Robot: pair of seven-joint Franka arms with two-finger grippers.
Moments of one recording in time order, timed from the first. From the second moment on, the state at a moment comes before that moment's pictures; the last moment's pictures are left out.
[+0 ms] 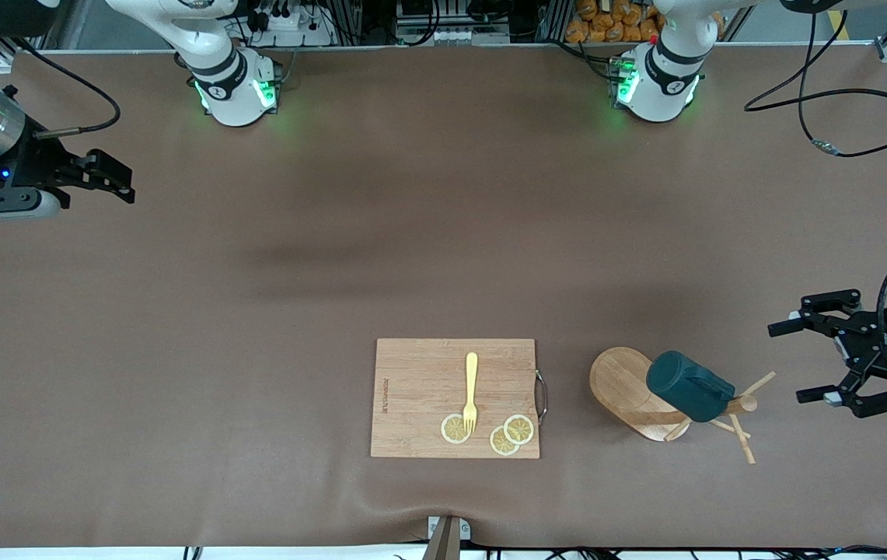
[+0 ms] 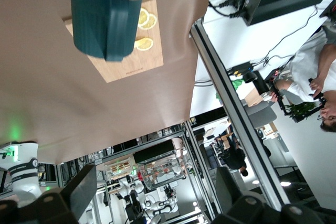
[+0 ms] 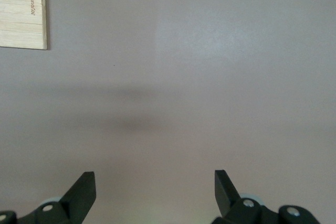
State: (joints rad) left arm 0.16 0.57 -0.01 -1.15 -1.08 1.63 -1.03; right arm -0.04 -0.09 0.11 -1.74 0.03 1.59 0.00
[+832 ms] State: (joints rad) left arm 0.16 0.45 -0.05 -1.15 -0.82 1.51 -1.05; right arm -0.04 -0.09 0.11 -1.74 0.03 1.59 0.00
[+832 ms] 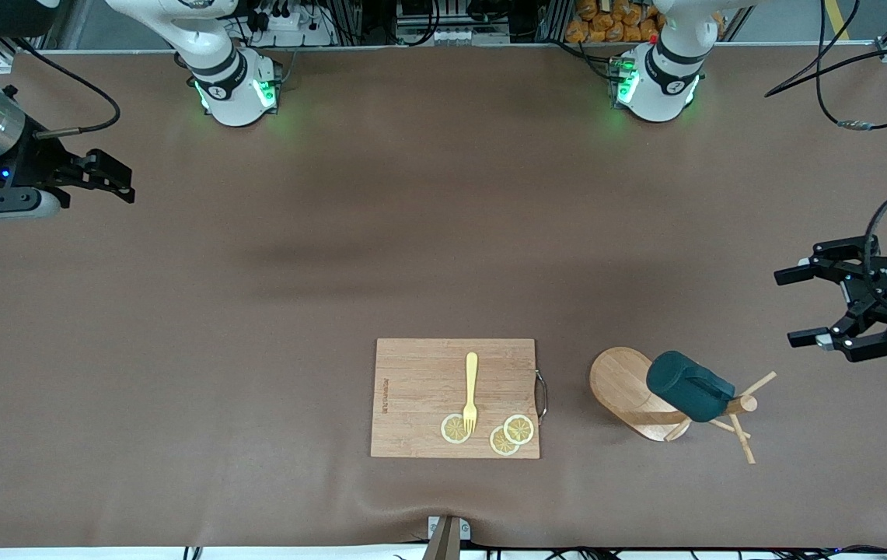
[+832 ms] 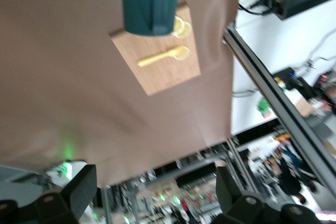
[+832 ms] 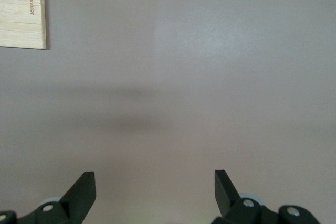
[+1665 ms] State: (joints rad) left arm 0.11 0.34 -0.23 -1.15 -0.17 1.44 -0.80; right arm -0.04 -0.09 0.10 -1.74 0.03 1.59 0.01
